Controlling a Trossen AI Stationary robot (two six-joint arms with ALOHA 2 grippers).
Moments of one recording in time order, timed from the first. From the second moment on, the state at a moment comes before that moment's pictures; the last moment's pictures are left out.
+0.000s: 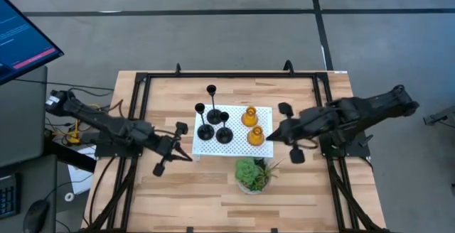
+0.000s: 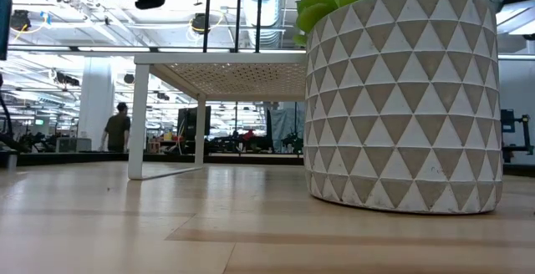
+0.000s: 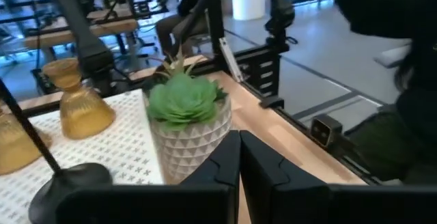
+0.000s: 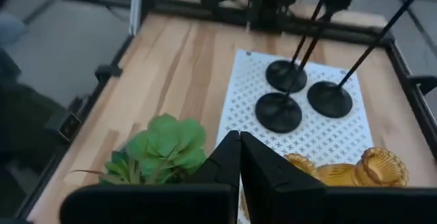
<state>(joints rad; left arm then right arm) -0.36 0.65 0.45 0.22 0.05 0.18 0.33 1.14 1.25 -0.71 0.18 0.03</state>
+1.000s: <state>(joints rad) -0.04 0.32 0.44 -0.06 0.31 0.13 0.23 0.61 0.75 -0.45 0.15 0.02</state>
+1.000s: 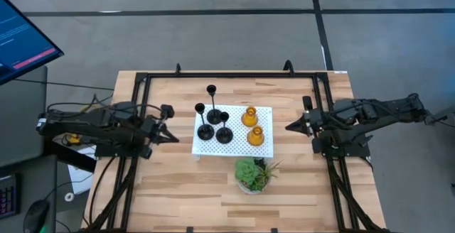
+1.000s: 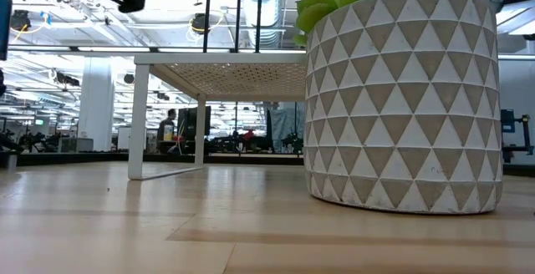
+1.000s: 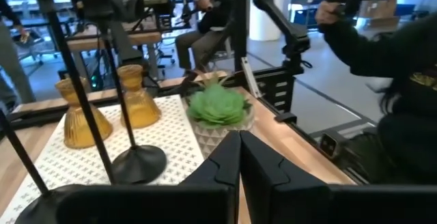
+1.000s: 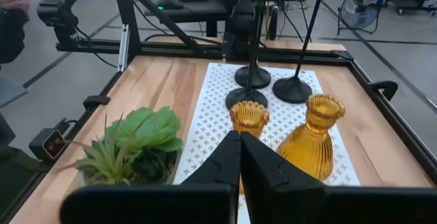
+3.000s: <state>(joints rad) -0.05 0.00 0.26 -0.20 0.14 0.11 0.23 0.01 0.13 -0.02 0.23 -0.02</state>
